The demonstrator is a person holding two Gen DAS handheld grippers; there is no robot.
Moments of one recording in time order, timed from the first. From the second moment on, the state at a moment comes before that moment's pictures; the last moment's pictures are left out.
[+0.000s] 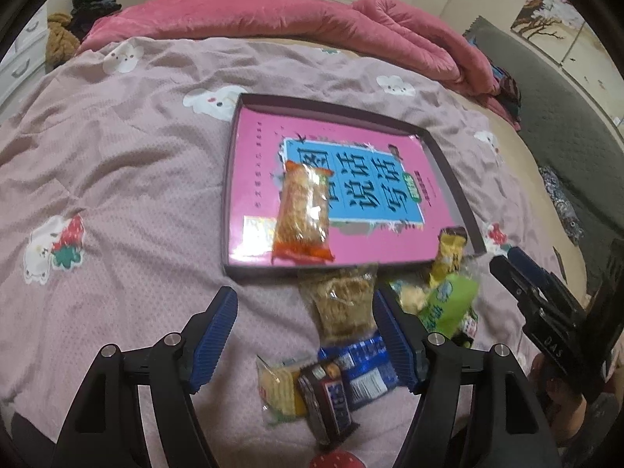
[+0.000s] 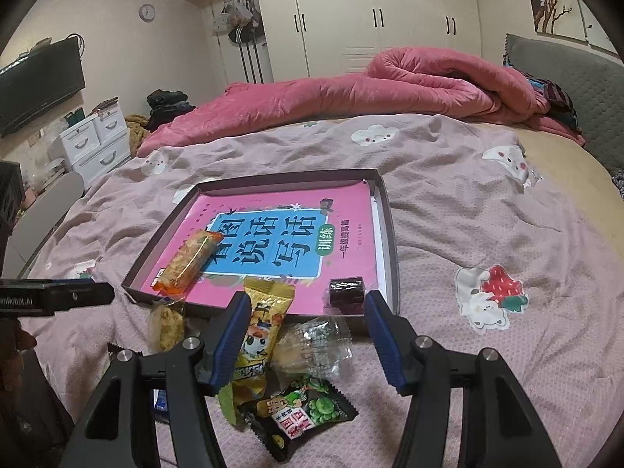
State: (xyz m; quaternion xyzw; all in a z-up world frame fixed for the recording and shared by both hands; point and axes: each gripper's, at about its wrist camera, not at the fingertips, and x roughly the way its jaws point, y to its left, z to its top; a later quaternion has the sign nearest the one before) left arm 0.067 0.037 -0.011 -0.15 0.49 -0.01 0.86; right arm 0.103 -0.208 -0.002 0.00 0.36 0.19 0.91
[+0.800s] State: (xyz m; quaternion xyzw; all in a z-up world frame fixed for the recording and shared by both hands) left arm 0.024 0.011 -0.050 -0.15 0.55 -0.05 0.82; right arm 0.076 -0.188 -0.006 -0.02 0.38 0.24 0.89
